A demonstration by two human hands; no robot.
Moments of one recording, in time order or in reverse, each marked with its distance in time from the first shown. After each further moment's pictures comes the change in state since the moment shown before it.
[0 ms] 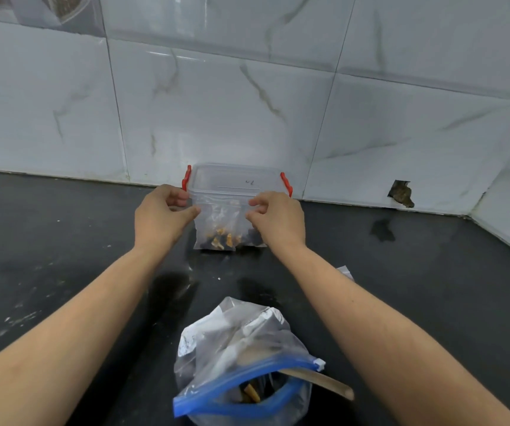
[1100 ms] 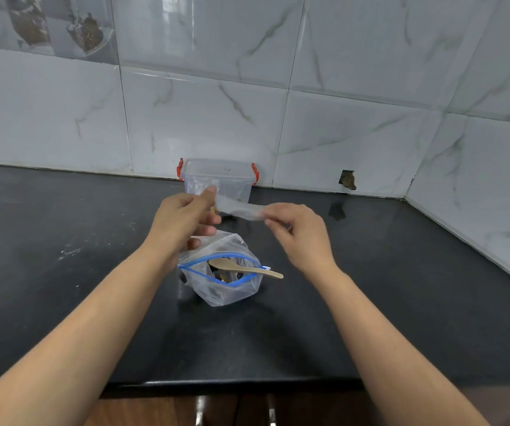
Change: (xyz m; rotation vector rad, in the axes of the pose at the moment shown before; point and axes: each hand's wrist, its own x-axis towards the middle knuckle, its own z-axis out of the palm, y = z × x) left_hand -0.172 0.096 -0.062 -0.404 -0.304 -0.220; right_hand -0.180 0.004 -0.118 -0.016 0.109 -0.285
